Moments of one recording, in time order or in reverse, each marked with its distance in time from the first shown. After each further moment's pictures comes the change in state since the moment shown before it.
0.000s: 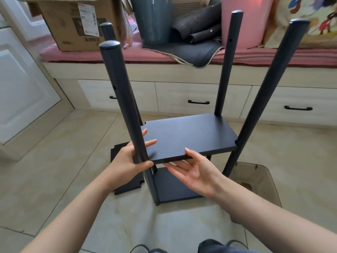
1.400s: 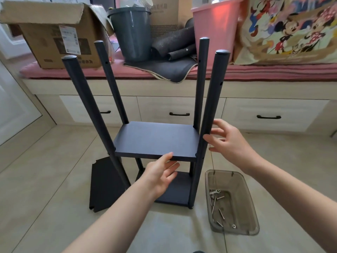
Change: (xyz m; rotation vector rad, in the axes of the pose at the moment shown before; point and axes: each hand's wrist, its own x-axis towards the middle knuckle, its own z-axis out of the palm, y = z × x) left_hand 0.047 0.098 0.132 -1.142 0.156 -0.755; right_hand -0.100 -0.128 -0.010 -1.262 0.330 -0.752
